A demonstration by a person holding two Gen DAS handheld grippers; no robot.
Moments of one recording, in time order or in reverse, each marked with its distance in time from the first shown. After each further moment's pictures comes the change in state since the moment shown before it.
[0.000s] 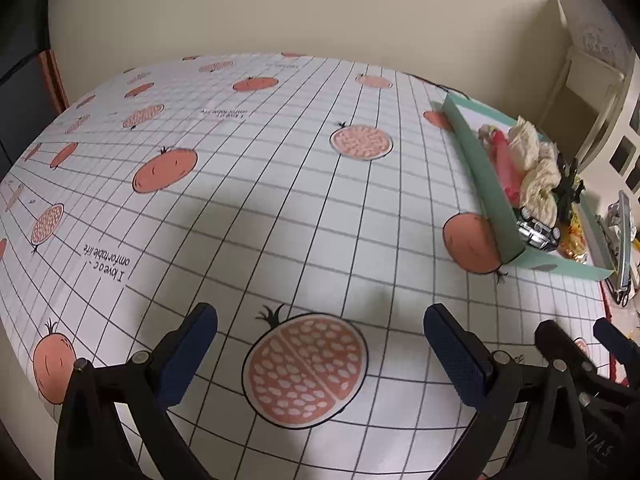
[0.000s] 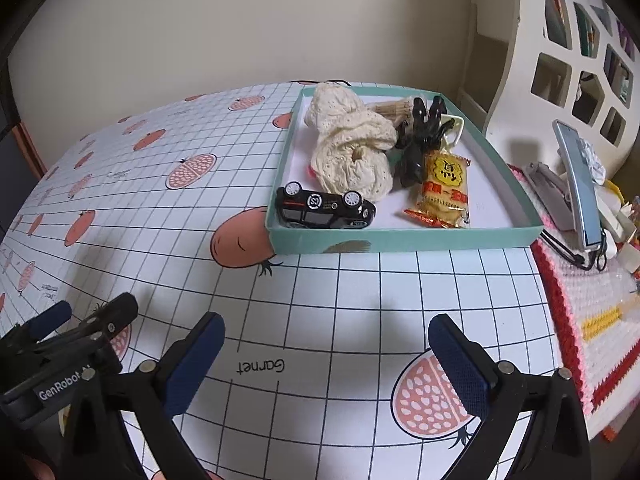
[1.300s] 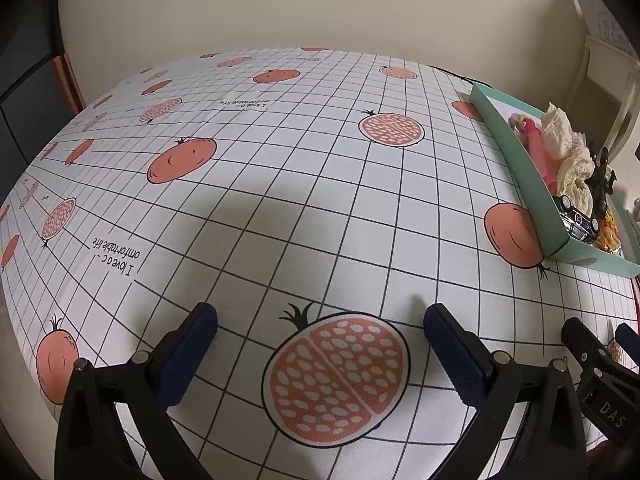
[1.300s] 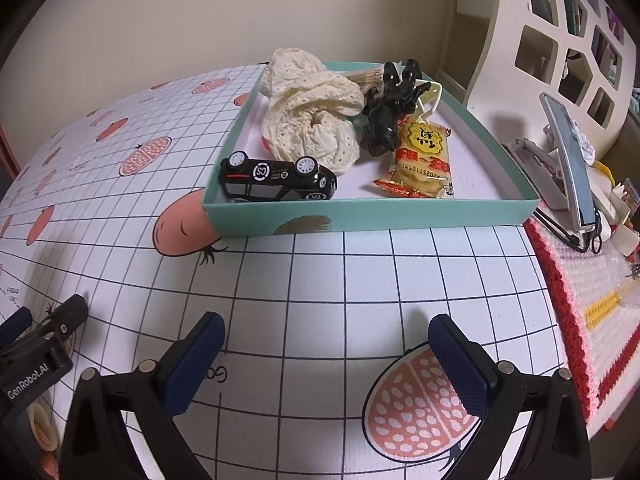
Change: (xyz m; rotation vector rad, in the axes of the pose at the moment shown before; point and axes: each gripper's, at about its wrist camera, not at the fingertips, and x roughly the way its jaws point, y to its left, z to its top) left arm 0.018 0.004 -0.008 -0.003 -0.014 0.094; right arm 0.031 -0.012 -0.009 0.034 0.032 -0.087
